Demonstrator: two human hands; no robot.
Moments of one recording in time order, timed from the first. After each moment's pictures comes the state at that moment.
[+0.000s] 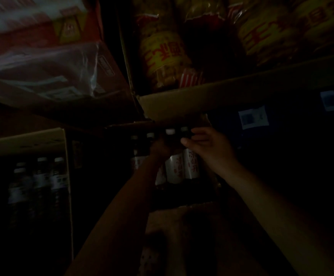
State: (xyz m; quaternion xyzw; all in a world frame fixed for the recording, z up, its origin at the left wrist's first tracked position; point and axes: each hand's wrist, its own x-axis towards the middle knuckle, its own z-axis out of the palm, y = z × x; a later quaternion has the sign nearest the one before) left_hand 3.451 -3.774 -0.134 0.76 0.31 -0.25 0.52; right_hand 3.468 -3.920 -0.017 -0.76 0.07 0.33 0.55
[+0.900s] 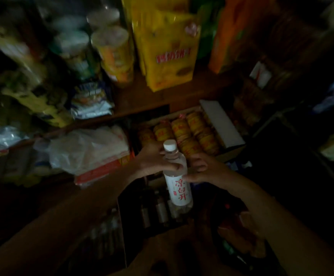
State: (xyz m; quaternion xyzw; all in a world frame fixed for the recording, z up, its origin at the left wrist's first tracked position) left_hand 3.478 -3.766 0.428 0.83 -0.02 -0.18 0.53; right_hand 3.481 -3.975 0.429 -0.73 -0.01 0.41 0.55
